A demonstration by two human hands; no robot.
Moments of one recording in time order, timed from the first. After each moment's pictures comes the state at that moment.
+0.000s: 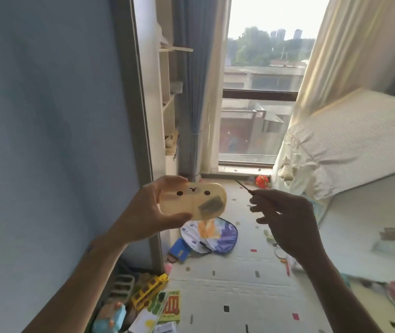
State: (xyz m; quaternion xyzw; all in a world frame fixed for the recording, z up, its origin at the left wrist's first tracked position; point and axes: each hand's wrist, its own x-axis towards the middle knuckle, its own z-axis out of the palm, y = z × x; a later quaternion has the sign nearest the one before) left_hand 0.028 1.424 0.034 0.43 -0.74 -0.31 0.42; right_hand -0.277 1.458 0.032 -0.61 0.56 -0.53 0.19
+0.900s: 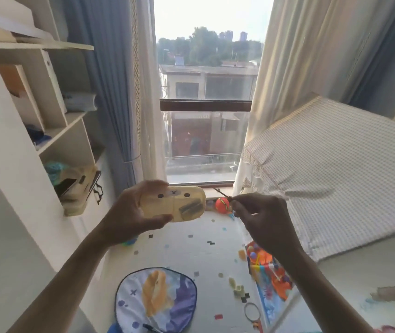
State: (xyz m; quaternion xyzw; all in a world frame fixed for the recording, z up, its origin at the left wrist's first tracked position) left_hand -0.235 0.868 0.019 0.36 -0.76 -0.35 0.40; right_hand -0.534 0.963 0.034 -0.63 0.65 -0.43 0.06
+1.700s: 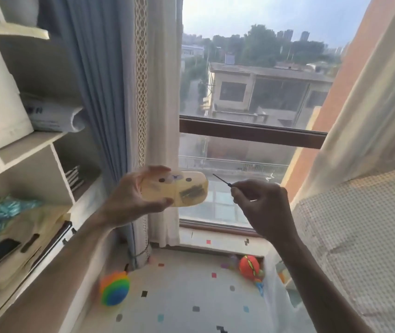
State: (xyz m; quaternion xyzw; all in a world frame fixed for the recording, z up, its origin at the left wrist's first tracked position) left_hand -0.348 0.307 0.040 0.43 -0.71 -0.34 0.45; right_hand -0.649 0.327 0.052 -0.68 0.56 -0.46 0.11
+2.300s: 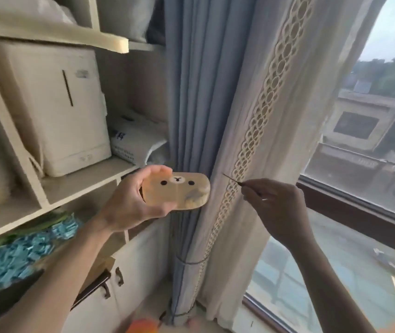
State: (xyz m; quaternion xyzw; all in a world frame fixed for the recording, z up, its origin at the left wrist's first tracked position) left_hand -0.140 0.041 0.039 0.62 -0.56 -0.19 0.52; right_hand -0.417 -0.103 0.065 -0.79 0.35 -0.43 0.26
